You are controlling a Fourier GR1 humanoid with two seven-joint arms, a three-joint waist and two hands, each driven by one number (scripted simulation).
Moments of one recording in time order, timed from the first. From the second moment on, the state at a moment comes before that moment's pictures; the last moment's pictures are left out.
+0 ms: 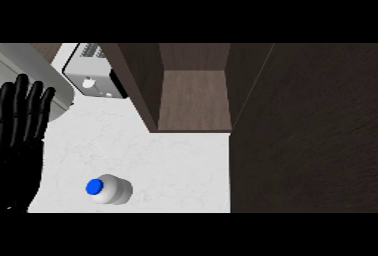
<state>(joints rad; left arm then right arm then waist) -0.02 0.11 0.01 -2.10 0.00 0.01 0.00 0.04 -0.09 -0.04 -2.10 -0.01 0.01 0.03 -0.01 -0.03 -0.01</state>
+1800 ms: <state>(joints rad) 0.65 0.30 0.10 -2.16 0.70 -0.70 0.08 0.55 -0.01 0.23 -2.30 -0.21 0.11 0.00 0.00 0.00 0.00</state>
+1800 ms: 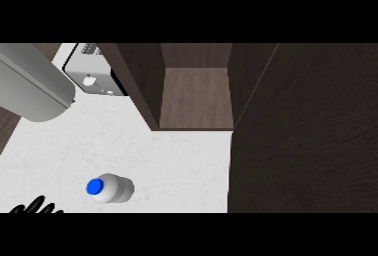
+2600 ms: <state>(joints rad) 0.44 0.23 0.25 -1.86 0.57 -0.79 0.00 0.61 -0.05 0.26 -2.26 -0.20 0.13 -0.12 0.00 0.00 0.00</state>
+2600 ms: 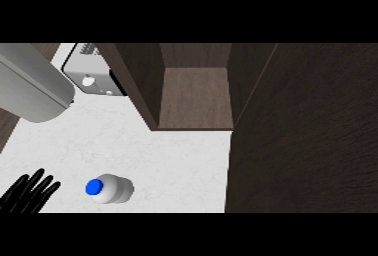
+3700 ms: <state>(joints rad) 0.02 0.22 0.28 -1.15 0.13 -0.79 -0.28 0.66 -0.07 0.32 -2.24 -0.17 0.14 -0.20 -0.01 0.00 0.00</state>
